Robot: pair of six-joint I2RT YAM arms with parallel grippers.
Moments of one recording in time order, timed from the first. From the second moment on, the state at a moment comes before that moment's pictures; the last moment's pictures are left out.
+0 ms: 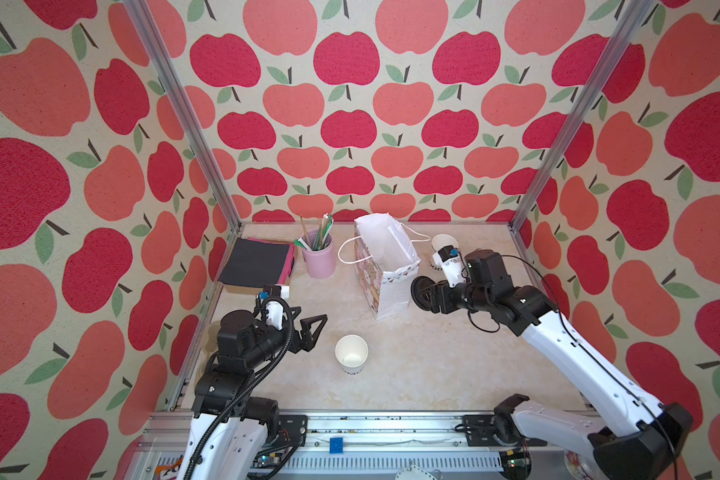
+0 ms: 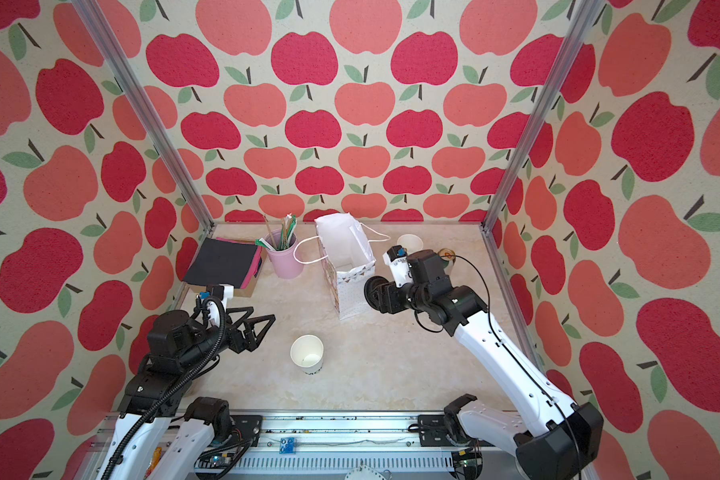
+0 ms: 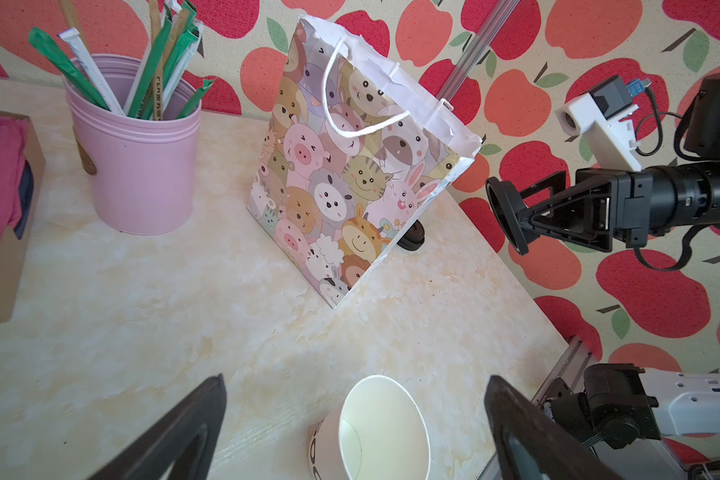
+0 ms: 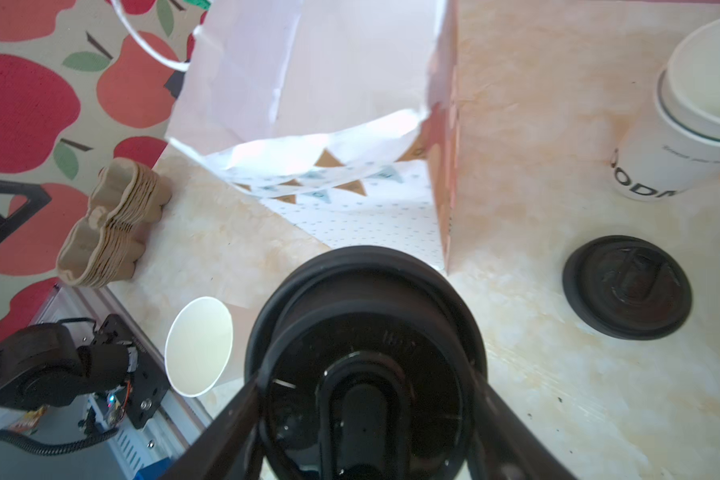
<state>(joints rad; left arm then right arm) -0.15 0.46 0.65 -0.56 0.56 -0.27 0.66 1.14 1.11 -0.72 -0.26 0.20</state>
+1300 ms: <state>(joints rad) -0.15 0.41 0.64 -0.59 0.38 -0.27 1.20 1.71 1.49 -0.88 -0.14 0.03</state>
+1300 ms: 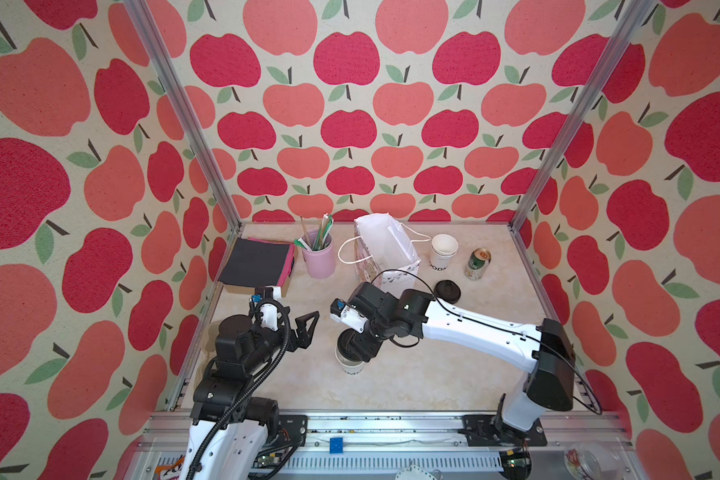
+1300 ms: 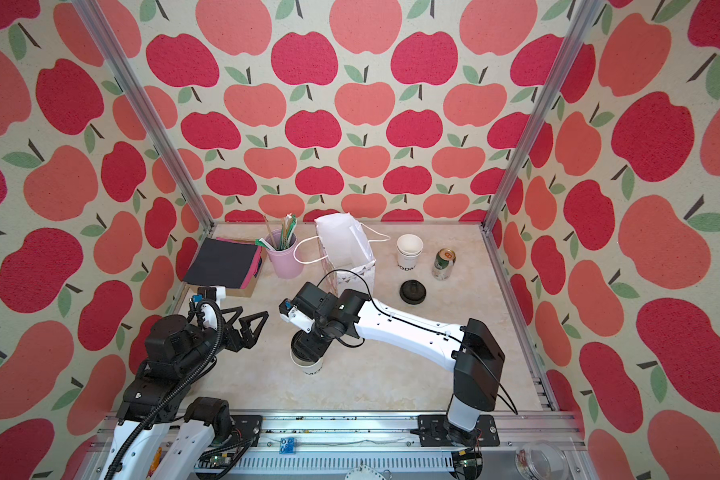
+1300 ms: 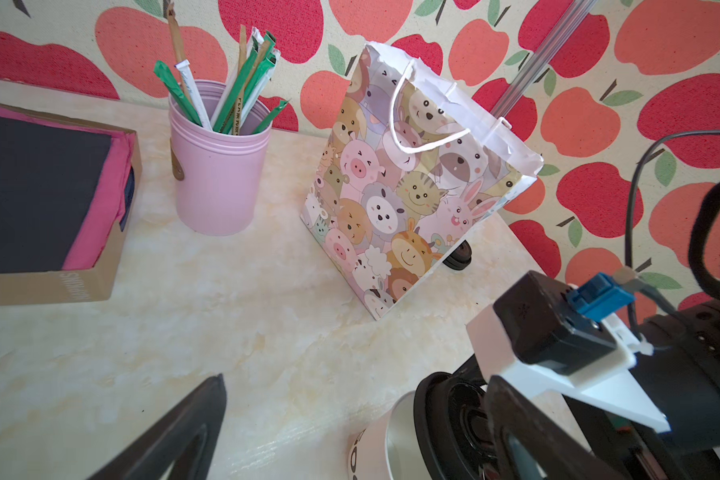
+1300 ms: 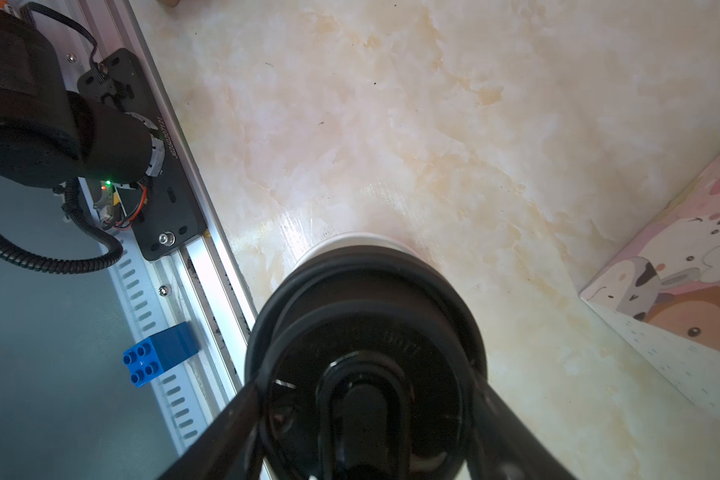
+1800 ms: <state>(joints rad) -0.14 0.41 0.64 -0.61 0.35 -0.27 1.24 1.80 1.57 -0.94 -0.09 0.00</state>
